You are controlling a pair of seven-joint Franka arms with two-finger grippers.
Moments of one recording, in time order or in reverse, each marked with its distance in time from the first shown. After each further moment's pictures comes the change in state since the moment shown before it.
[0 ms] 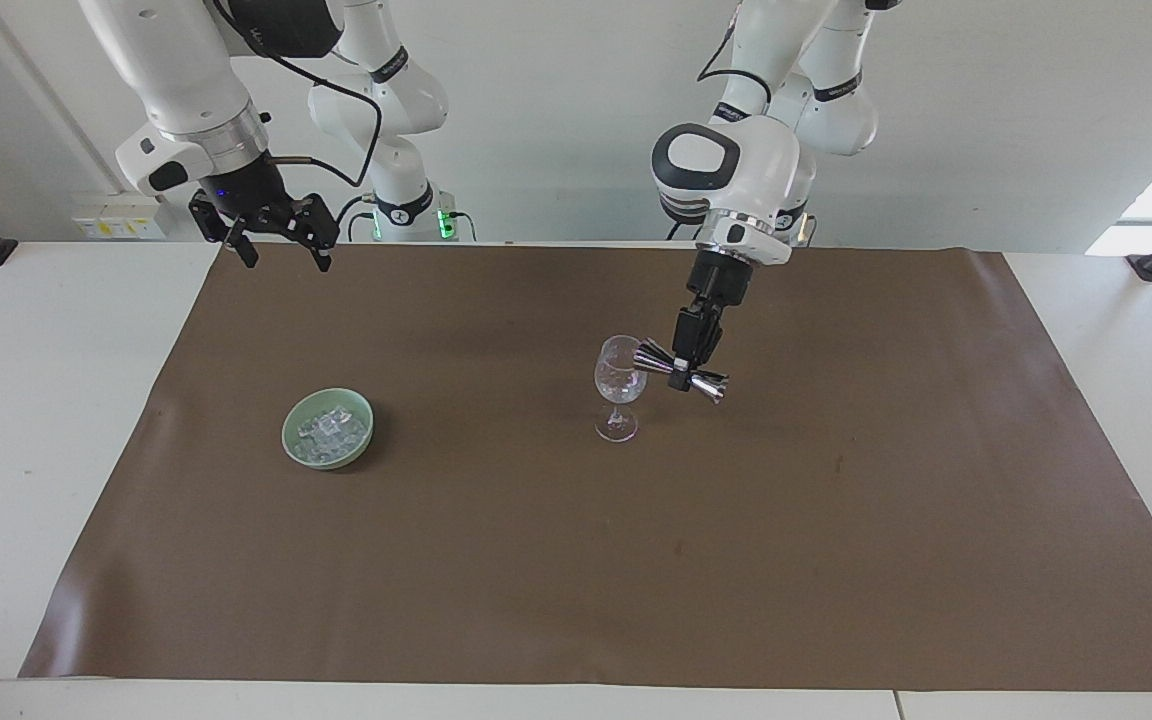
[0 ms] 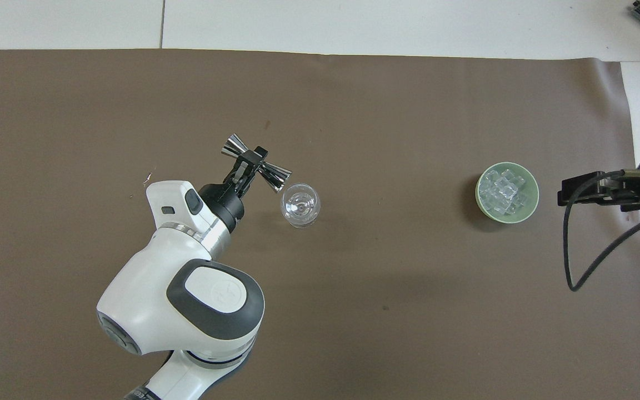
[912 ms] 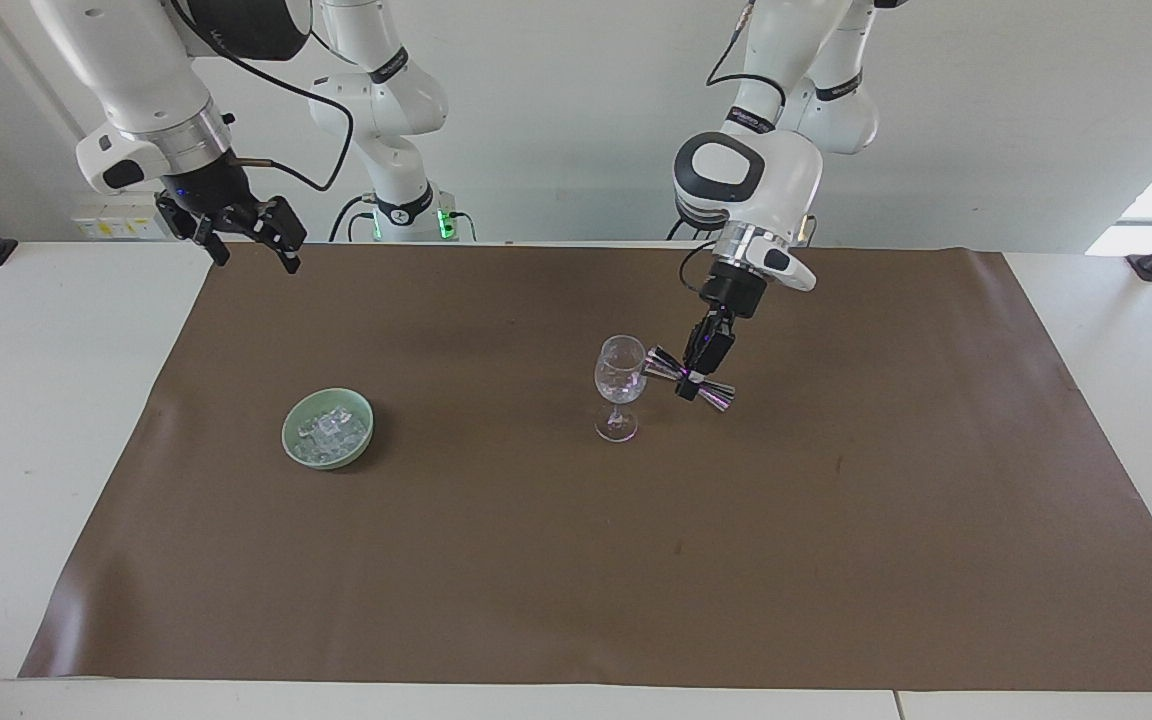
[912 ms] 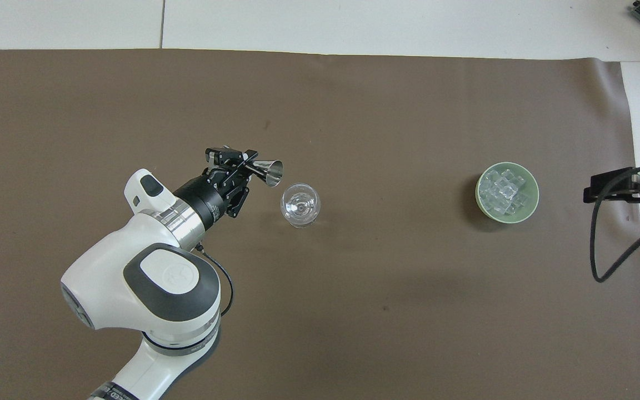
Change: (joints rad) left arm 0.178 -0.052 0.005 -0.115 -0.019 -0.382 -0.391; right arm -0.061 0.000 0.002 0.000 0.001 0.007 0.000
